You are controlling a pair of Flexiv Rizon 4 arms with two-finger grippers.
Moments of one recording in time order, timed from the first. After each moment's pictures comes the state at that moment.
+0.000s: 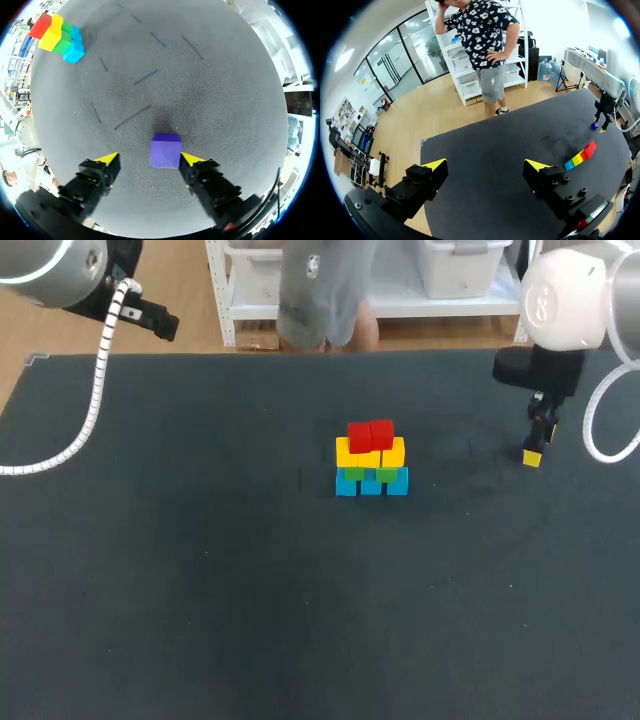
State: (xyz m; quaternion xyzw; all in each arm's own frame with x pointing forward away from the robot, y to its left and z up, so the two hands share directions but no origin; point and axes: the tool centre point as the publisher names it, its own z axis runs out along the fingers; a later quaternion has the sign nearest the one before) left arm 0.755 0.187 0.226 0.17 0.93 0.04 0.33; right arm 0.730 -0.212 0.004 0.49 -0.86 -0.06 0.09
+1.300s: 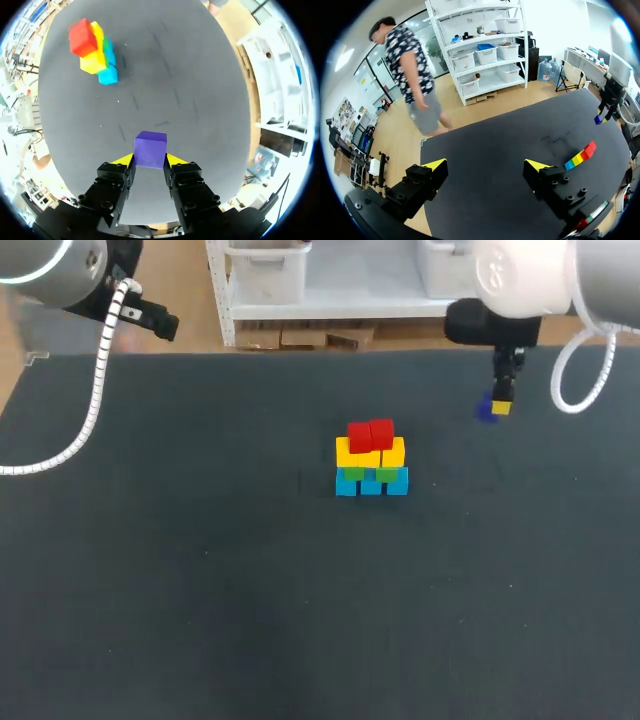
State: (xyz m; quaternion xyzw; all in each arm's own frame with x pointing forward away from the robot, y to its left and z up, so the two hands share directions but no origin) left arm 0.755 0.187 0.226 0.17 0.93 0.04 0.33; right arm 0.748 -0.139 0.095 0.61 -0.79 0.01 0.05
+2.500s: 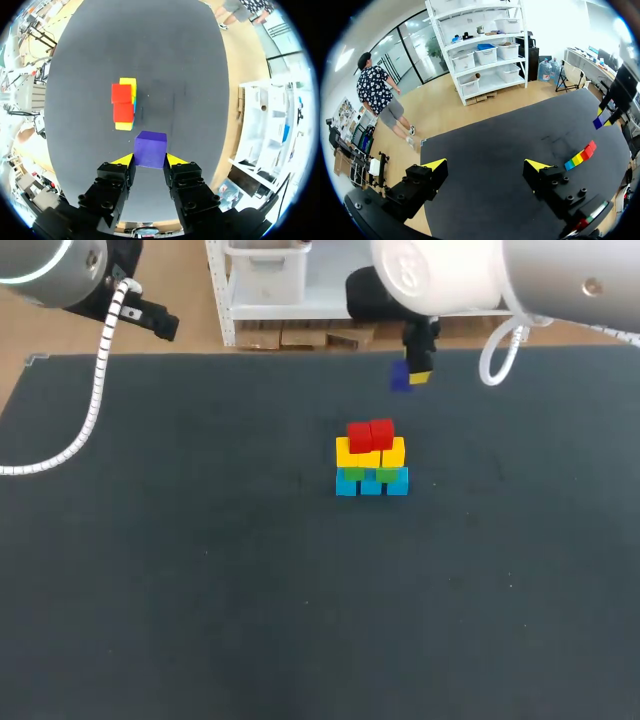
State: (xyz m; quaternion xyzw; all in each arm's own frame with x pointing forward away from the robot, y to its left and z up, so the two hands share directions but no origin) left arm 0.755 0.187 0.226 0.17 0.93 0.04 0.33; right arm 0.744 -0.018 0.158 0.73 -0.68 0.05 0.00
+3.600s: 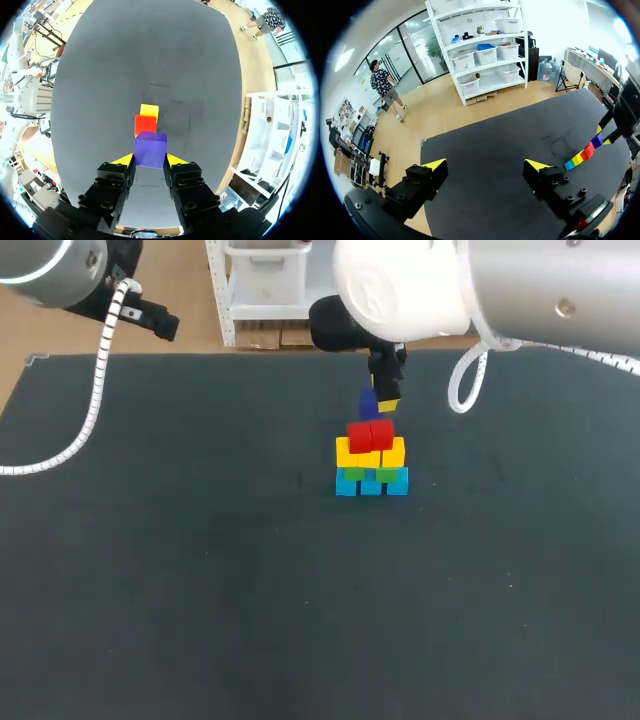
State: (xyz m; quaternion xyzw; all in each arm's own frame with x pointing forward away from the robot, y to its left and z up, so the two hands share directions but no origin) left arm 0.755 0.187 0.226 0.17 0.93 0.04 0.33; right arm 0.708 0.023 0.142 0.74 -0.67 0.03 0.01
